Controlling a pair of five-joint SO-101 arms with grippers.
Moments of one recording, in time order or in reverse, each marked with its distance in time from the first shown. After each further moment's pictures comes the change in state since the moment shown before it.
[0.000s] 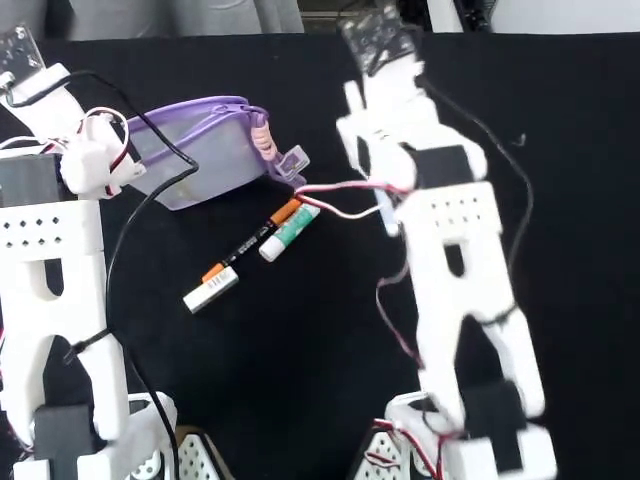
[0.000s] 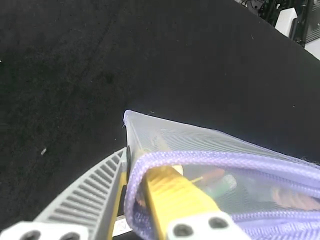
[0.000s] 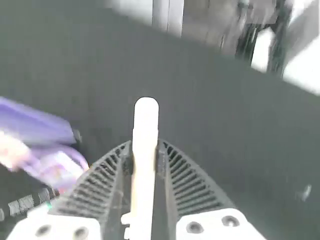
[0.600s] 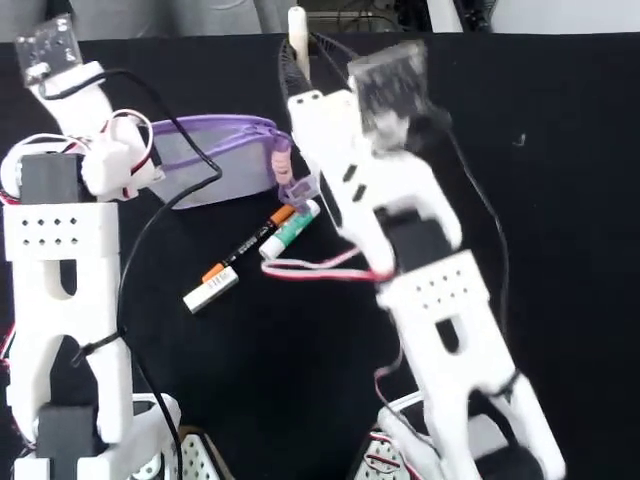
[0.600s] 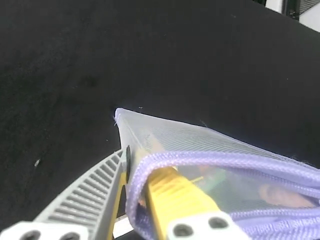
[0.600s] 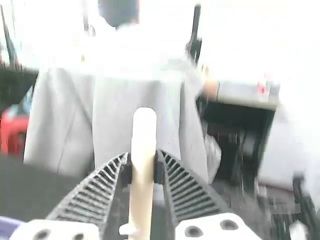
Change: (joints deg) left arm 4.9 0.0 0.0 -0.3 -5.2; right arm -10.7 -19.7 24.3 -45.9 -10.4
